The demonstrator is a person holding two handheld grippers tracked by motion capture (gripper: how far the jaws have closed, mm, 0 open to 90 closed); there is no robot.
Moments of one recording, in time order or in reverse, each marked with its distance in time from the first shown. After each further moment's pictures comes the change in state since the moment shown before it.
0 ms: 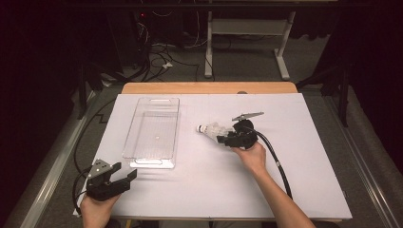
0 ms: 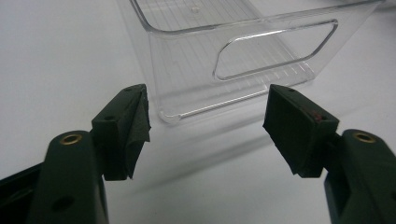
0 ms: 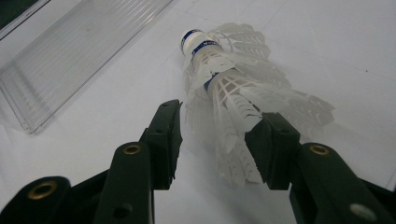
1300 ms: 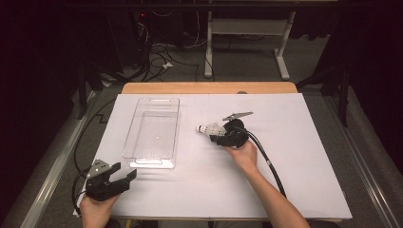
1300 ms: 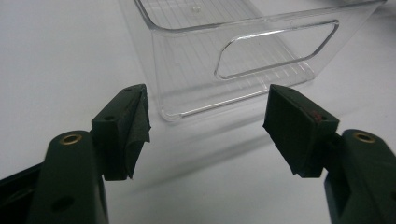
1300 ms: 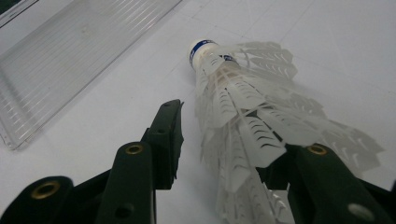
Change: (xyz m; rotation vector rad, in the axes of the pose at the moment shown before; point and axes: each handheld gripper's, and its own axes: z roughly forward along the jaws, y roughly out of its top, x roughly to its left) left arm 0.001 -0.001 -0.002 -0.004 -0.001 -0.008; right arm 0.013 0.008 0.023 -0.001 -0.026 -0.034
